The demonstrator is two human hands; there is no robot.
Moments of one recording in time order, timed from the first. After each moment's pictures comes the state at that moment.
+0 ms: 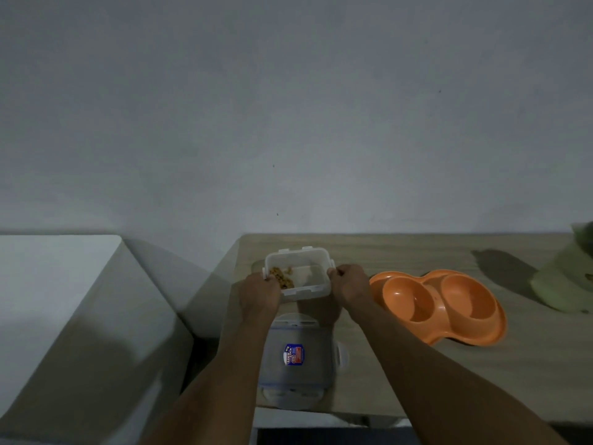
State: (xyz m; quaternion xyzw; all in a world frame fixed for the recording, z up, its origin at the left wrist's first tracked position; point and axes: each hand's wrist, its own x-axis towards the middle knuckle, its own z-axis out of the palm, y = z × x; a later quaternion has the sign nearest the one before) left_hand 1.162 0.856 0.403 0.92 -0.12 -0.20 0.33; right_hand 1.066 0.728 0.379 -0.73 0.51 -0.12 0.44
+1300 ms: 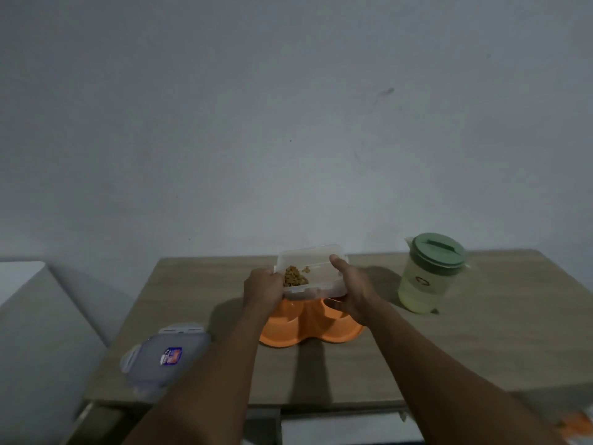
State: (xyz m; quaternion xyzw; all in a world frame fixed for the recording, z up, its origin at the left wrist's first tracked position) left_hand 0.960 0.727 0.468 0.82 -0.17 -0.24 0.49; right_hand 0.833 0.614 0.461 -0.49 0.45 -0.22 0.71
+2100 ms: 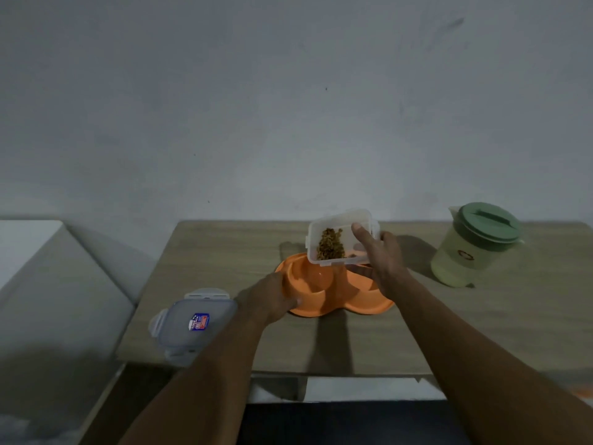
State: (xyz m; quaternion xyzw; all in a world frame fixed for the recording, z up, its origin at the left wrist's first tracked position) left_hand 1.001 0.781 0.400 0.86 -0.39 -0.28 0.18; right_hand 0.857 0.617 0.447 -0.52 0.45 -0.28 0.67
